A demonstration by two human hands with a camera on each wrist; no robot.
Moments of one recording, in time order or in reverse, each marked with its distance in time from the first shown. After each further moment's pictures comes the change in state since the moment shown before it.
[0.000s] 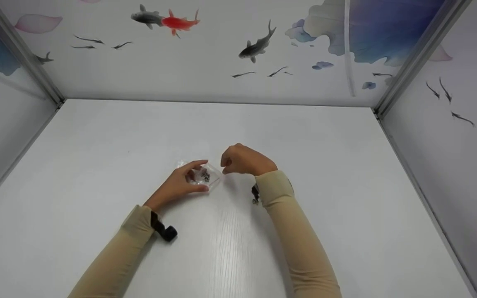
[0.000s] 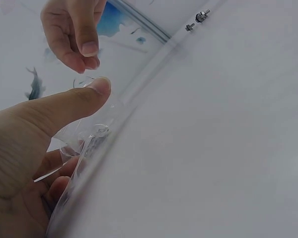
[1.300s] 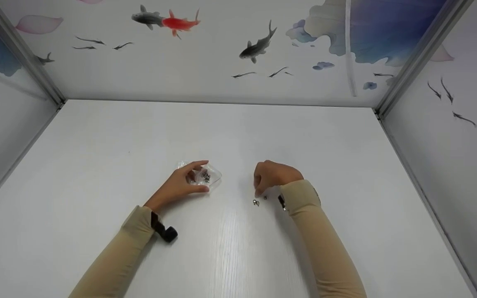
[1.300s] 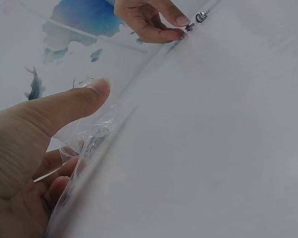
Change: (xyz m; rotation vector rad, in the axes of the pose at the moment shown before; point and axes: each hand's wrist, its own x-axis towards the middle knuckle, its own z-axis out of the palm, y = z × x) left_hand -0.001 -0.002 0.001 0.007 0.002 0.029; right_hand -0.049 0.045 0.009 0.038 -0.255 0.346
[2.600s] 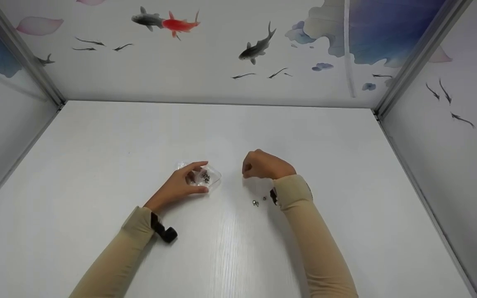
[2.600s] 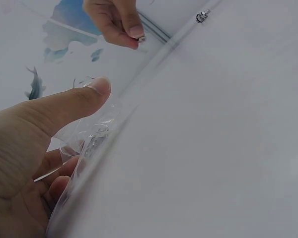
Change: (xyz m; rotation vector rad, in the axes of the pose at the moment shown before) left_hand -0.001 0.002 0.000 0.001 0.008 -0.037; right_hand 0.007 -0.022 -0.016 -0.019 0.163 -0.156
